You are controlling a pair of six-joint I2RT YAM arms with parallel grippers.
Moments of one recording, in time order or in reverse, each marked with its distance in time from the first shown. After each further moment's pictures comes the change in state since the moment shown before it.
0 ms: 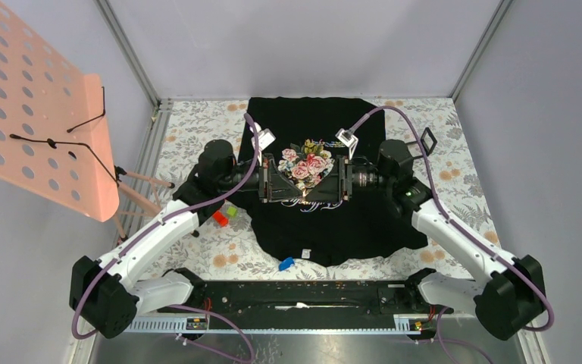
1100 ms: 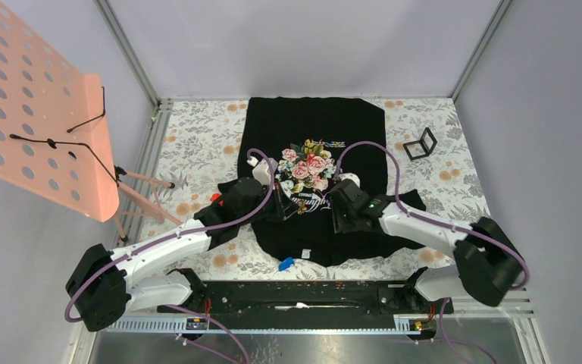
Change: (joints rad) left arm -0.262 -0.008 -0.237 -0.023 -0.826 -0.145; right arm 0.232 0.148 -0.111 -0.611 1.115 -0.257
